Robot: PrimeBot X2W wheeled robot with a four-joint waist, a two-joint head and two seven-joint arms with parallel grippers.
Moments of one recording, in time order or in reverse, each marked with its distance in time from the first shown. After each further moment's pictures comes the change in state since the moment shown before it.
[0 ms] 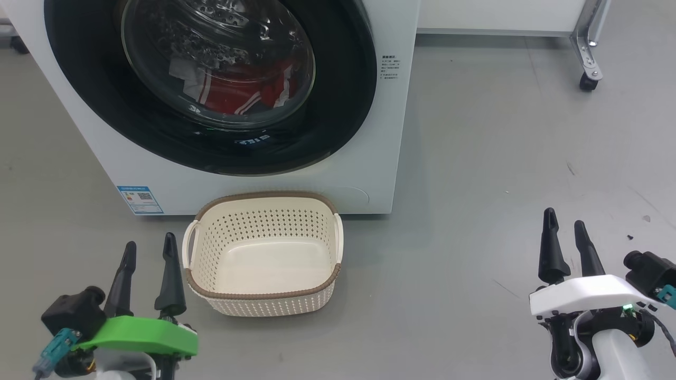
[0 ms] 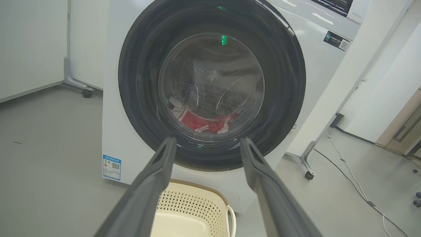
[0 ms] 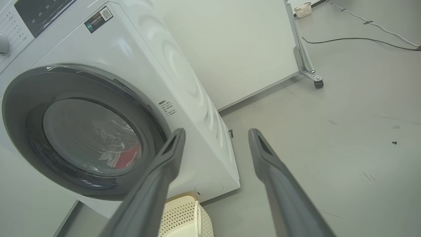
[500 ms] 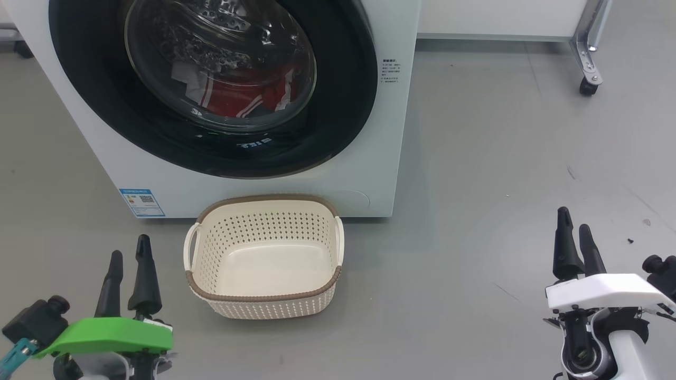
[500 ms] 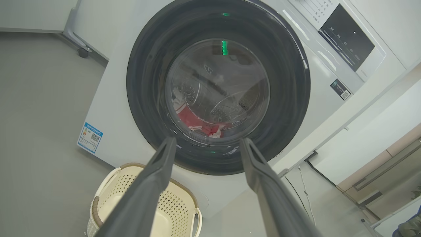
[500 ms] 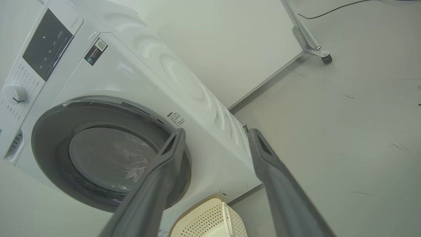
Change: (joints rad) left arm 0.000 -0.002 0.055 0.016 -0.298 -0.039 0.041; right arm 0.000 0.003 -0.042 -0.009 0.202 0.023 0.043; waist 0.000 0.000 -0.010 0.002
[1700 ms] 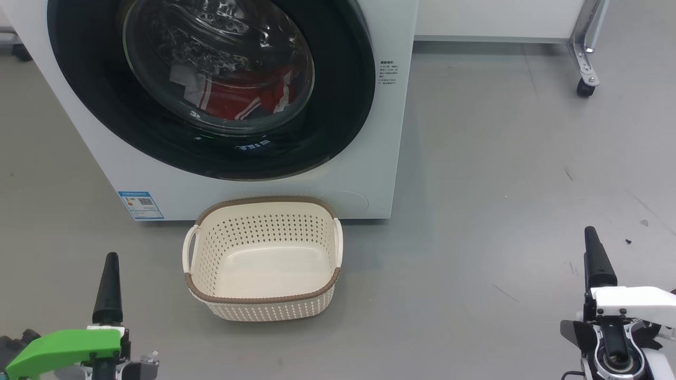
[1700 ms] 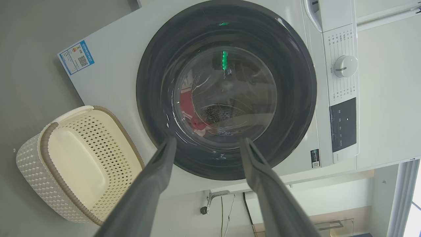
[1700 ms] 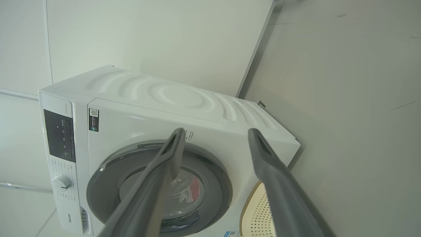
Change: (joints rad) left arm 0.000 -0.001 0.078 0.070 -0.584 -0.011 0.097; right arm 0.008 0.012 -0.107 0.055 0.504 0.010 0.098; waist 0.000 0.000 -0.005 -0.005
